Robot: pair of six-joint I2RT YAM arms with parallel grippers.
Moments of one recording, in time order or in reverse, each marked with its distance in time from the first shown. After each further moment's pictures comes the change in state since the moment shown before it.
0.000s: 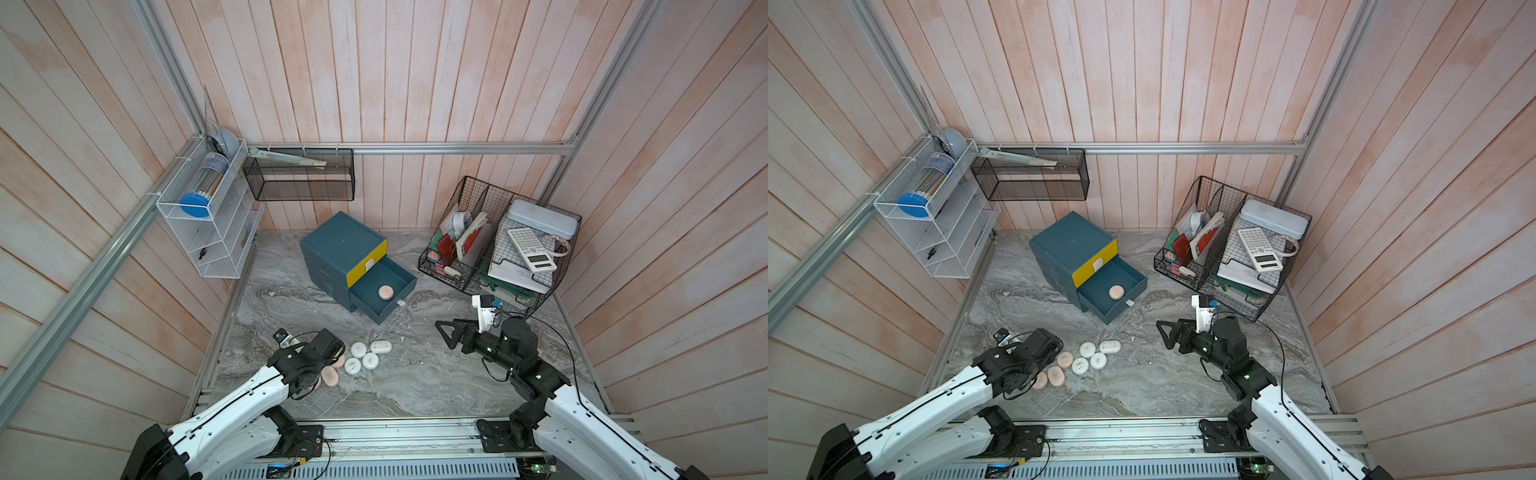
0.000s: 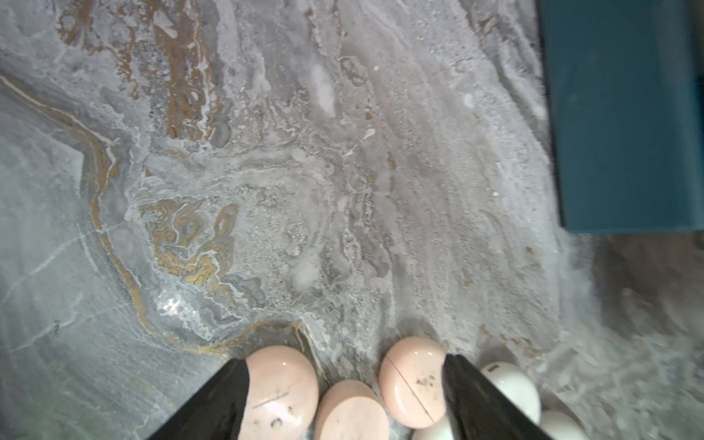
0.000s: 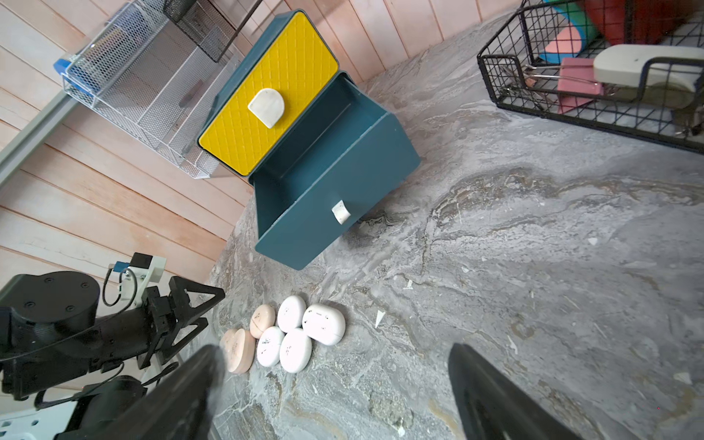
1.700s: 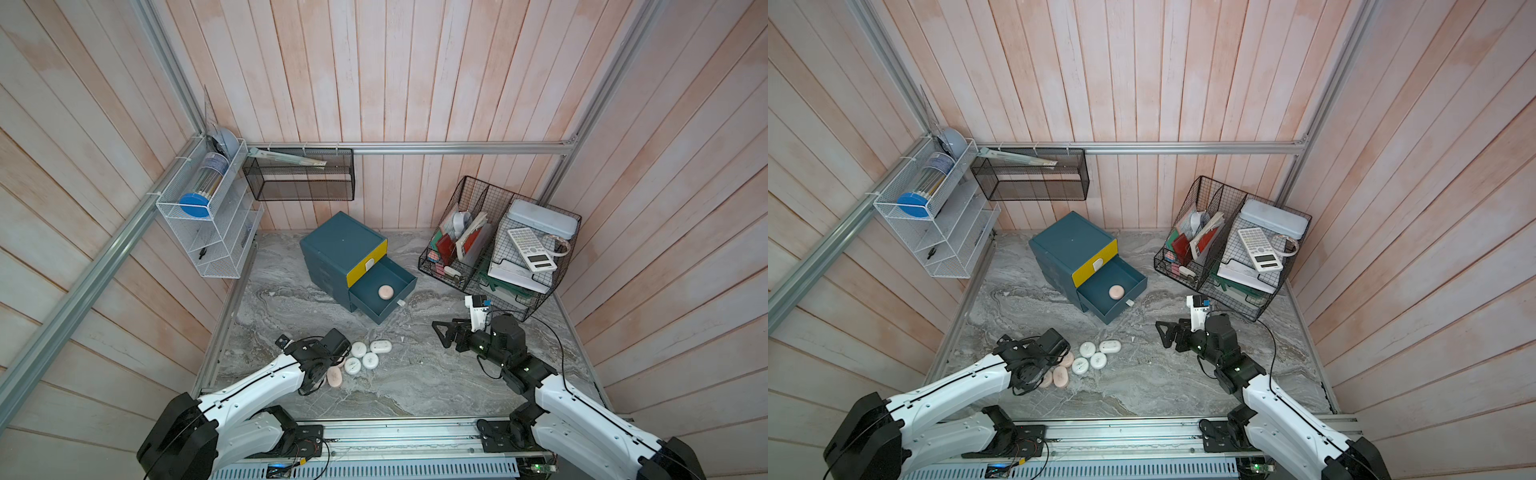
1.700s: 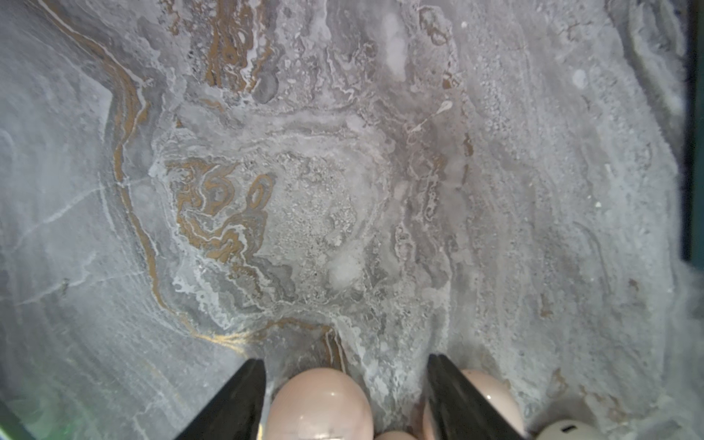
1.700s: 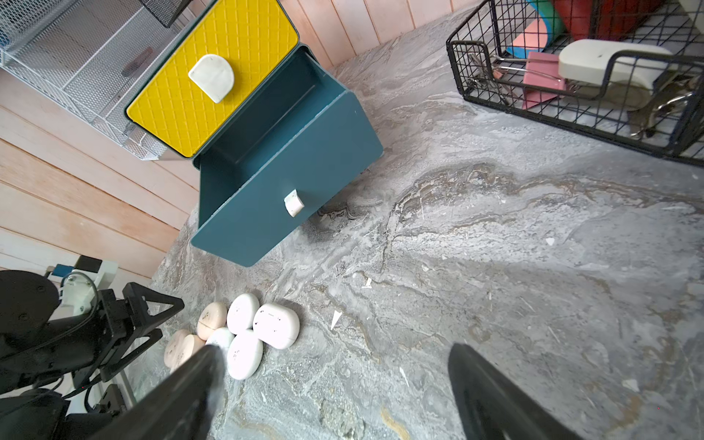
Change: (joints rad) left arm 0.000 0.123 -0.008 0.003 0.026 -0.126; right arm -0.001 0.135 -0.017 0.087 0.053 -0.089
